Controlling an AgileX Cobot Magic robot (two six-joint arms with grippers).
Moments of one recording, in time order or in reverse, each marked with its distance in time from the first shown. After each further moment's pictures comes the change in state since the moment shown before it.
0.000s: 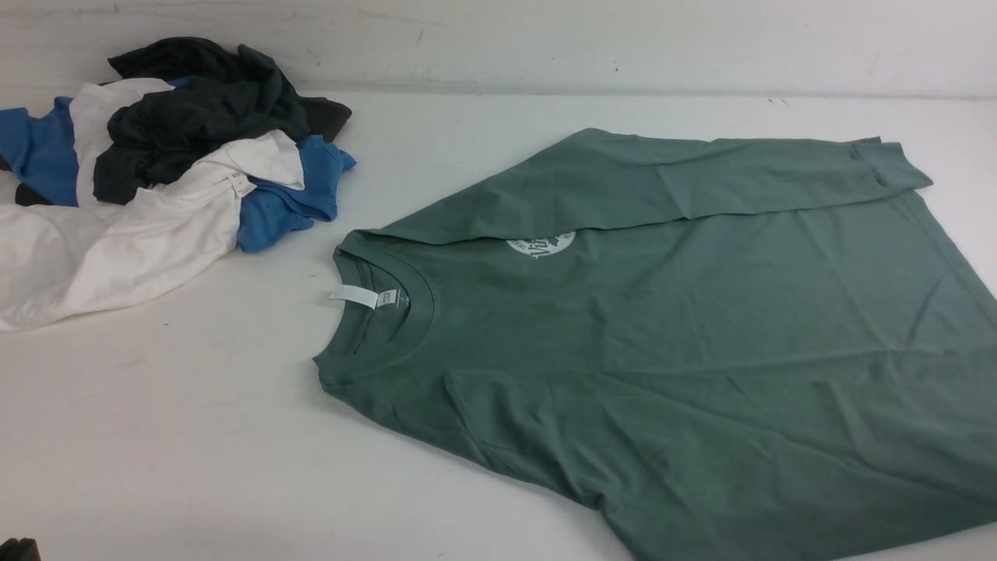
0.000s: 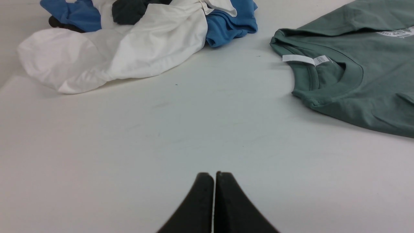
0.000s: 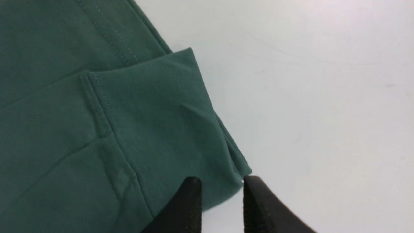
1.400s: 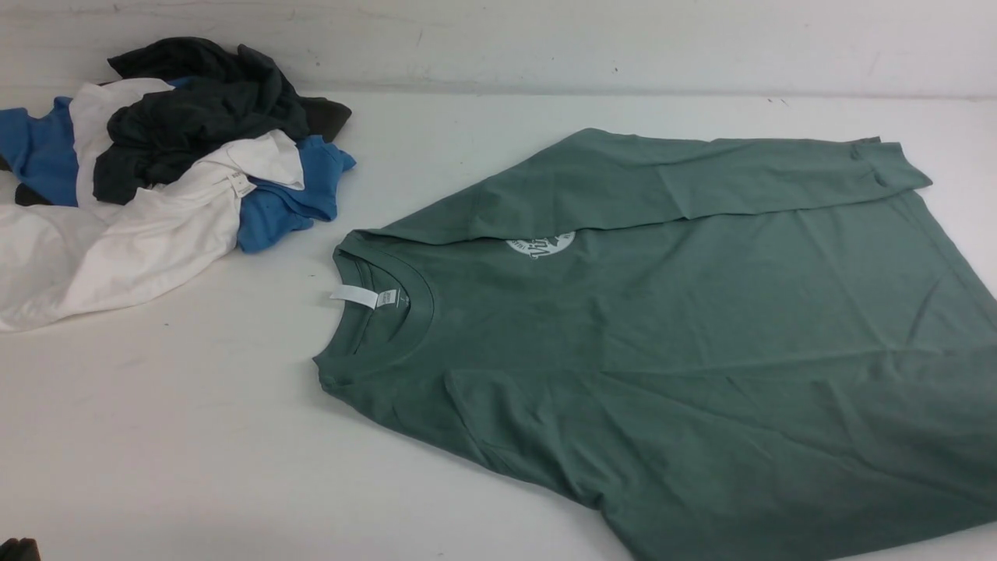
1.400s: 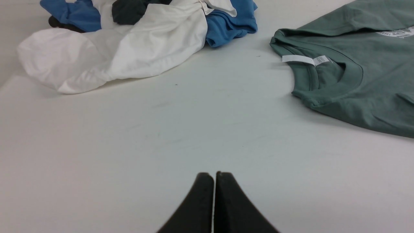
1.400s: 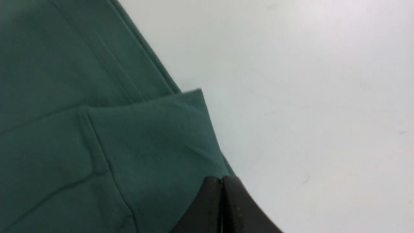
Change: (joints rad) right arm 0.008 0.095 -0.098 -0.024 0.043 -0.015; left arm 0.000 0.000 0.000 0.000 0.000 0.000
